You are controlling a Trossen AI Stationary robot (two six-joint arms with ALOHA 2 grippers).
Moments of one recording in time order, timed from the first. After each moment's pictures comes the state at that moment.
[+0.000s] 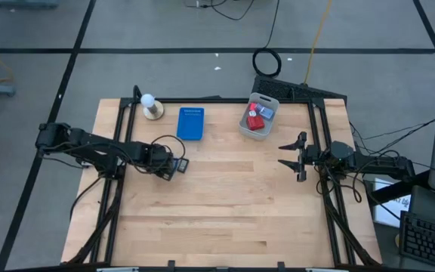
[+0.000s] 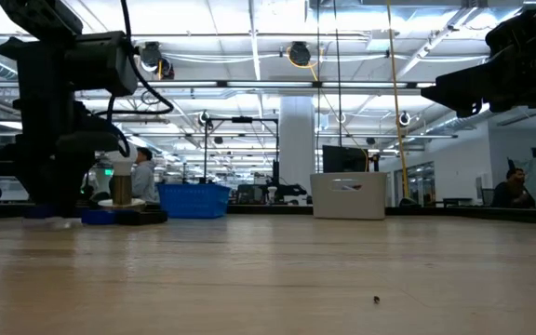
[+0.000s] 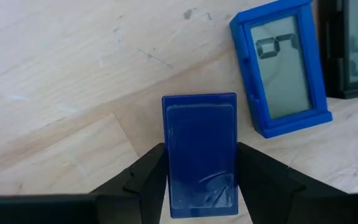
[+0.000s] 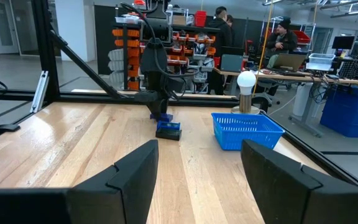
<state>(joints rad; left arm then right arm) -0.01 1.28 0.57 -0.76 -0.10 -1.10 -0.06 0.01 0.02 0.02 0.02 -0.07</state>
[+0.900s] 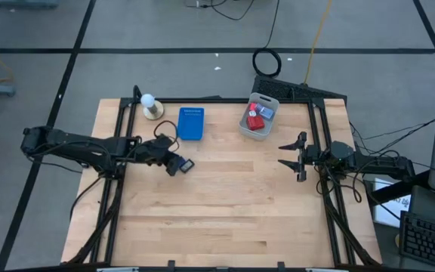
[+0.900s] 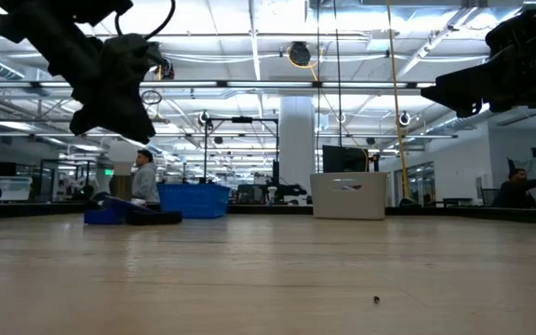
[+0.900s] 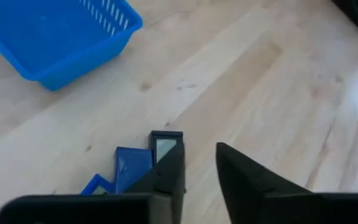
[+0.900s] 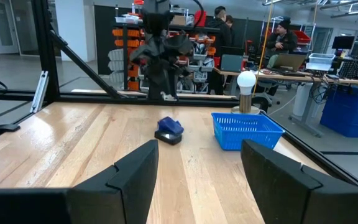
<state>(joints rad) -0.01 1.00 0.57 -0.34 -0.21 -0.78 -0.06 0.01 0.02 0.02 0.02 -0.07</state>
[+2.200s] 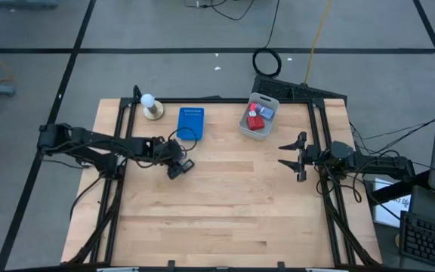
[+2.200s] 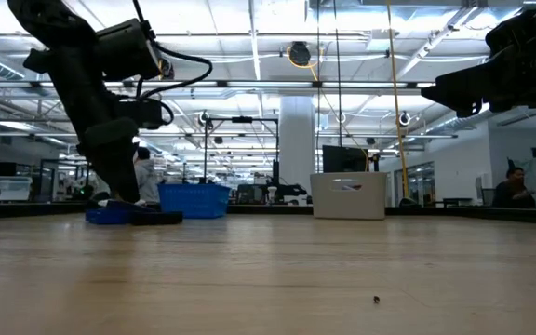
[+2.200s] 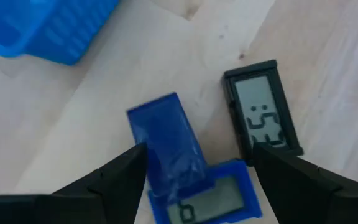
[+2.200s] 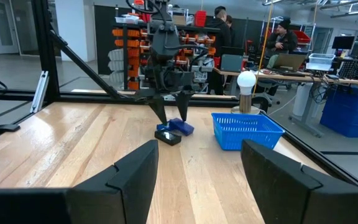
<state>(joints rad) 0.08 1.29 0.57 -0.38 -0.18 -0.39 -0.06 0.01 0.02 0.02 0.02 -0.07</state>
